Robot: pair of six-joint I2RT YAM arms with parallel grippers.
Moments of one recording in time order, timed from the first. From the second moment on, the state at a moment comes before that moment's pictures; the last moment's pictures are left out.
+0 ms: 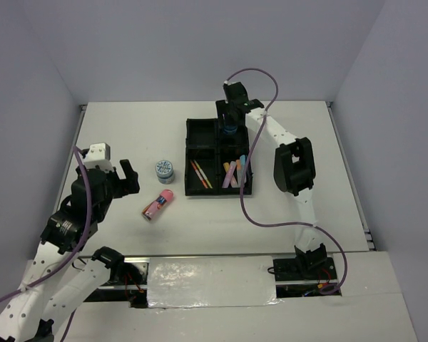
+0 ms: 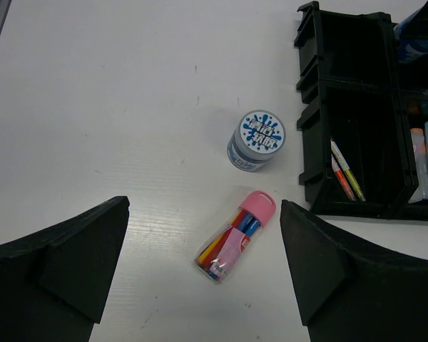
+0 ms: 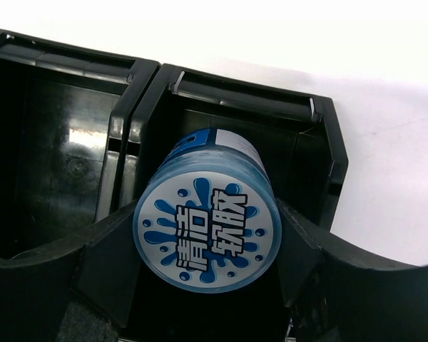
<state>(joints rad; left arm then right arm) -0.40 0.60 0.86 -0.68 -0.39 -0.34 0.41 2.30 2.08 -0.57 0.16 0.15</state>
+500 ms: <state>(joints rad) -0.40 0.60 0.86 -0.68 -0.38 -0.34 0.40 2.33 2.09 -0.53 0.16 0.15</state>
